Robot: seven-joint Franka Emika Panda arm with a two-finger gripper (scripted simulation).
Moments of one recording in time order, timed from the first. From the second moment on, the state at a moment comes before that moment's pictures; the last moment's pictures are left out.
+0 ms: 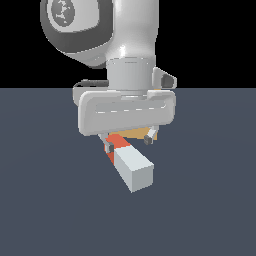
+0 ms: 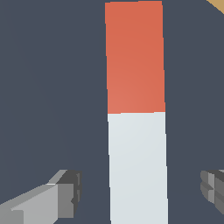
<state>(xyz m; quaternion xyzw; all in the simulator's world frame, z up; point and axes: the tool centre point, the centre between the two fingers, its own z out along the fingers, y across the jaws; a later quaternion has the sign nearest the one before) 0.005 -0.046 0.080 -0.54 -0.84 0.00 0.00</state>
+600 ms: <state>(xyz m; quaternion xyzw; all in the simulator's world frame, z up) 0.008 -0.049 0.068 -0.53 -0.85 0.00 0.00</state>
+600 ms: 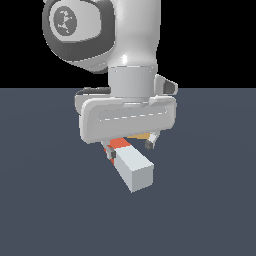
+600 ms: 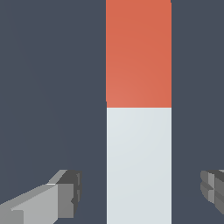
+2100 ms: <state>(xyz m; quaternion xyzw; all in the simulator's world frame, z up) 0.005 -0.047 0.026 -0.54 -0.84 0.00 0.00</state>
